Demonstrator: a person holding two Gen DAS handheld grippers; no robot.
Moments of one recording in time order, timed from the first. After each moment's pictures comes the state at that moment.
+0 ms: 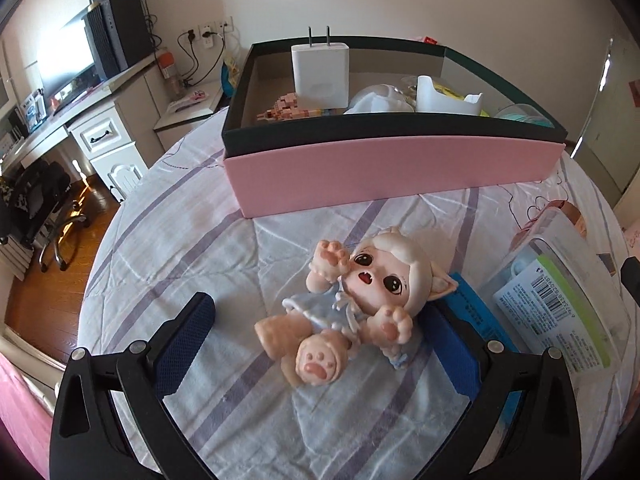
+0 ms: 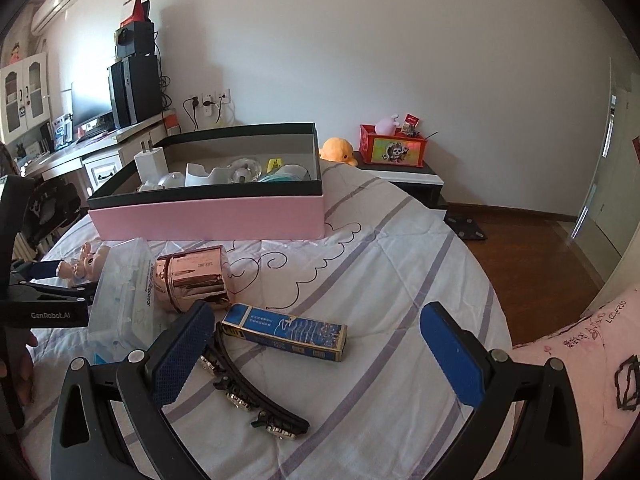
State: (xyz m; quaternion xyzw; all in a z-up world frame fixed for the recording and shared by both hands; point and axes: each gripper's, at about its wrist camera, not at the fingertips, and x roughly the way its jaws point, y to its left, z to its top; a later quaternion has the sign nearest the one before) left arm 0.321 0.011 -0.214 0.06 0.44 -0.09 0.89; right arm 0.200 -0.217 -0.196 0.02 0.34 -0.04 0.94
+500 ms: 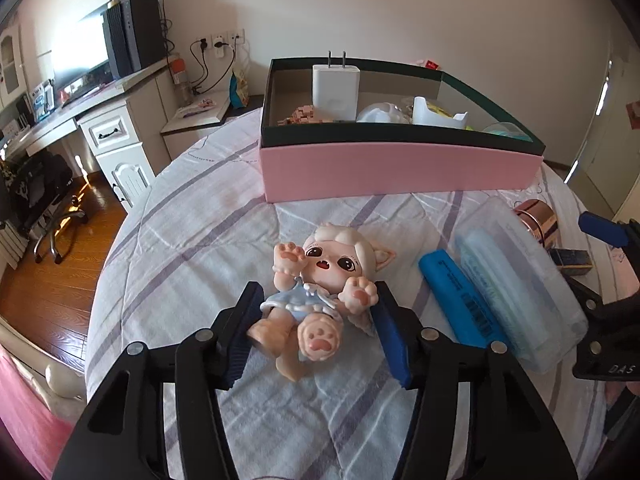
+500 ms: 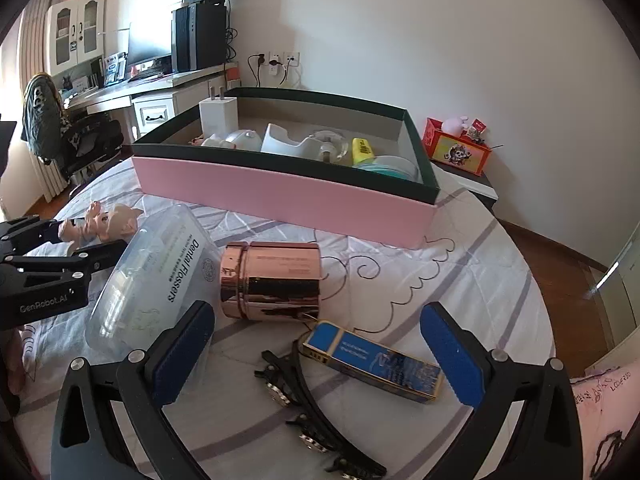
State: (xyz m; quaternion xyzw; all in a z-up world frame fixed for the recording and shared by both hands) left arm 0.285 0.031 -0.201 0.03 0.41 -0.08 0.91; right arm 0.243 -0.160 -0.208 -0.06 0.38 0.06 0.92
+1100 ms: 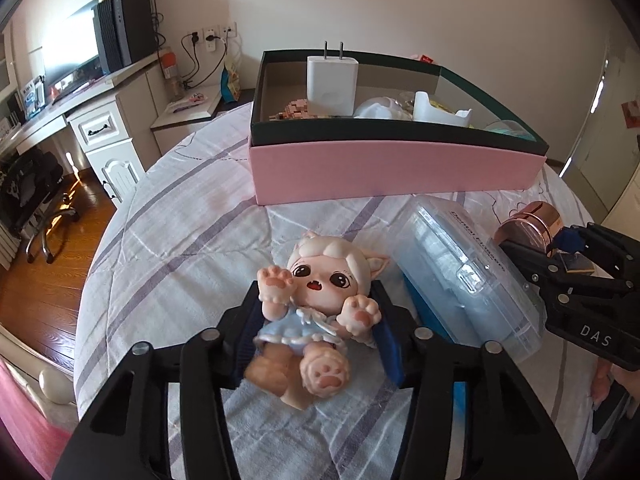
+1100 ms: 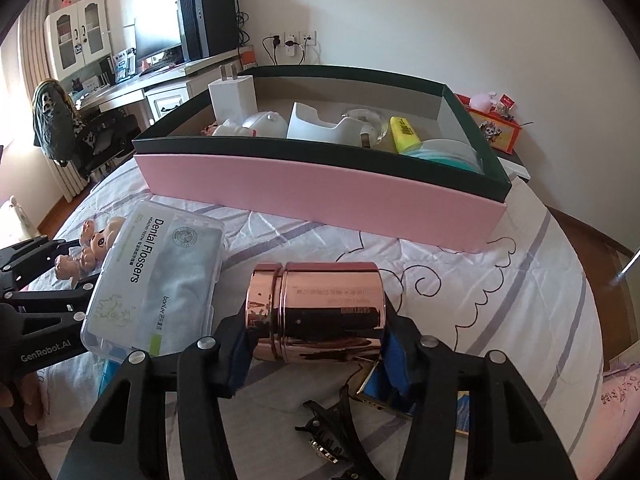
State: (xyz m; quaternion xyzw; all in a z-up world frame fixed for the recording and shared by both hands) left arm 0.303 0.032 -0.206 0.02 0.42 -0.10 0.90; right arm 0.273 -0.156 -0.225 -0.02 0.42 0.10 0.90
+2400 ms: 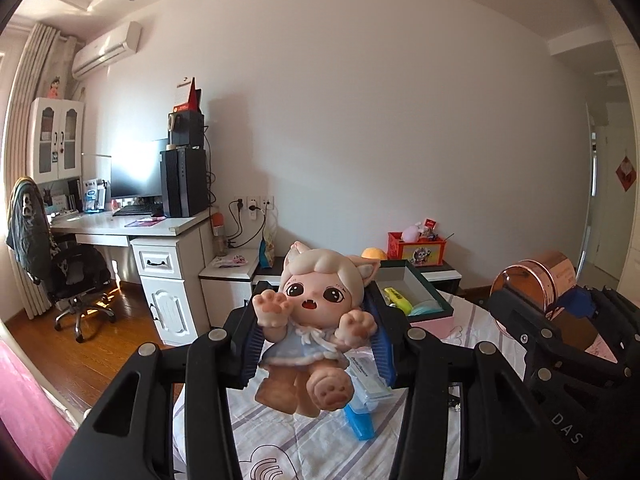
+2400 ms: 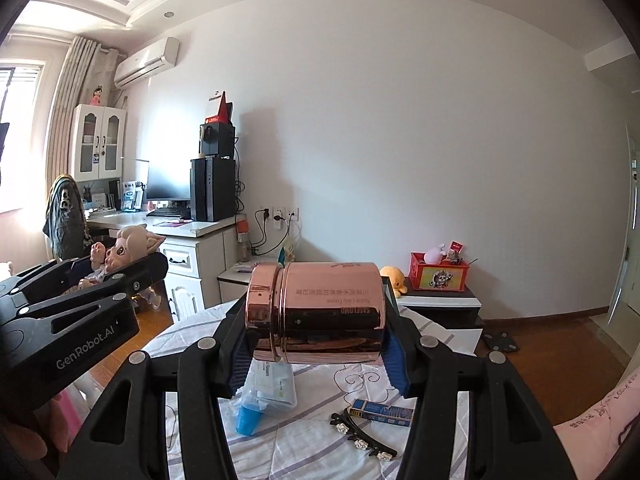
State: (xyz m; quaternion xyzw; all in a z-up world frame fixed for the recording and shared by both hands) left arm 0.123 0.020 -0.050 0.00 0.12 -0.04 0.99; right arm 0.095 -0.133 -0.078 -0.01 0.11 0.04 0.99
